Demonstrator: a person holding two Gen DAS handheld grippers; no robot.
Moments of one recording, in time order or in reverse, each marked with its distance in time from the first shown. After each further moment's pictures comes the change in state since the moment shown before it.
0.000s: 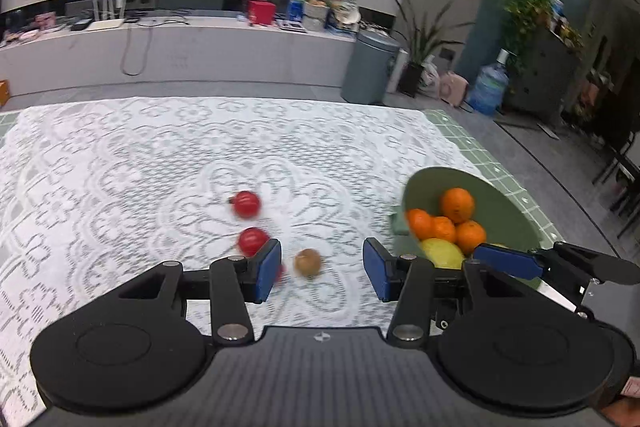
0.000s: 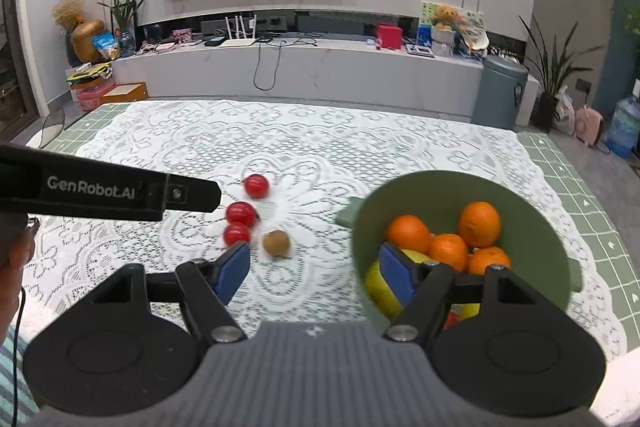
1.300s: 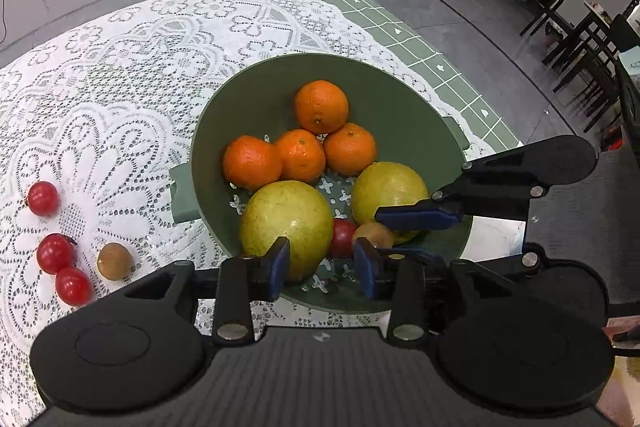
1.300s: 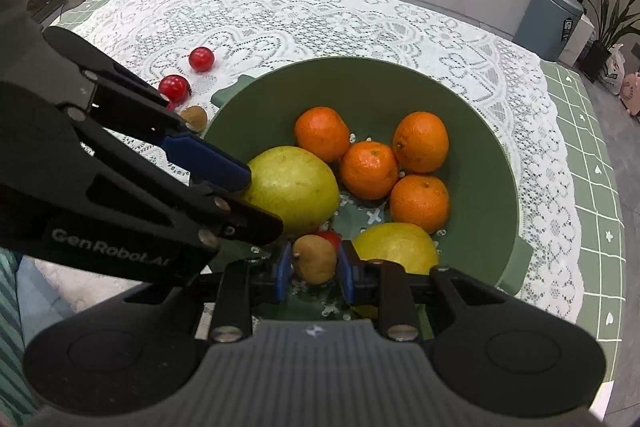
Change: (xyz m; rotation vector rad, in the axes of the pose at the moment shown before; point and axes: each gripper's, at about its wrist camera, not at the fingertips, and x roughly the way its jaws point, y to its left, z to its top) left arm 0.111 -0.116 0.019 0.246 0.432 -0.239; right arm 0.041 -0.122 0.007 -0.143 0.381 0.104
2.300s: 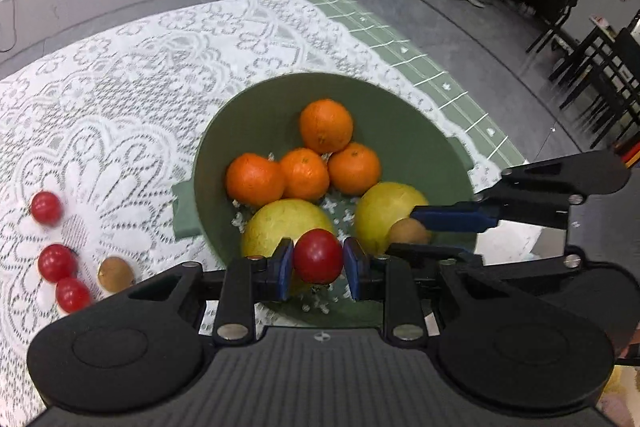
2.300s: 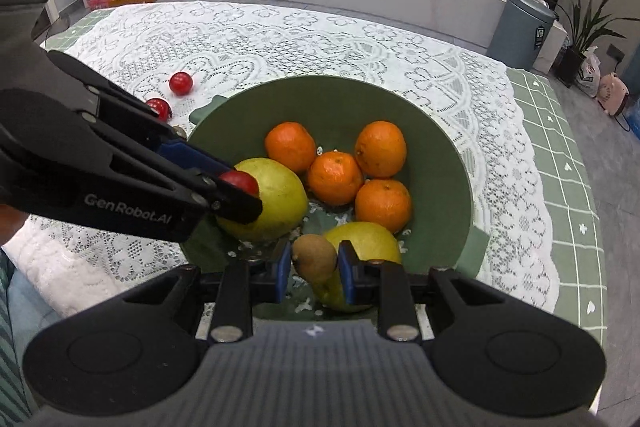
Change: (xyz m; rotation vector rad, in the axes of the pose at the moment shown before) left arm 0.005 -0.003 0.005 -0.012 -0.054 0.013; right arm -0.017 -0.012 -0.009 0.035 -0.062 -0.048
